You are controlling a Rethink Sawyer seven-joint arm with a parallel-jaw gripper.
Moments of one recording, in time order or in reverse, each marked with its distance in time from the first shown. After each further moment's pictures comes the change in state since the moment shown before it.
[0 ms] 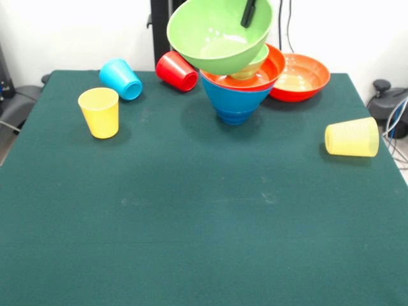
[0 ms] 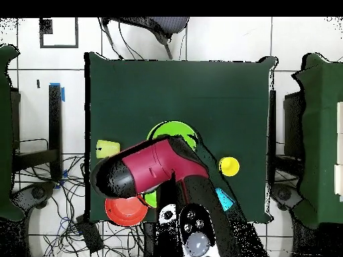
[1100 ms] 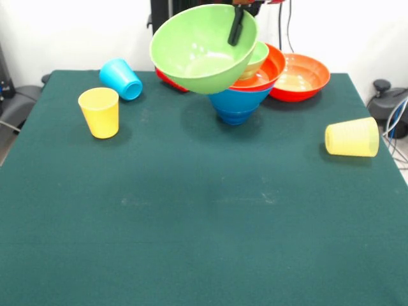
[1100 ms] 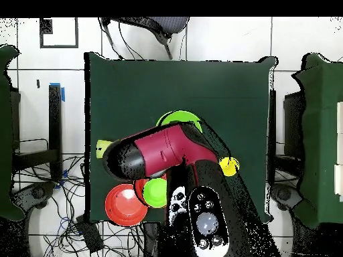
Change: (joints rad) arm 0.019 0.093 -0.072 -0.123 0.009 0.000 0.001
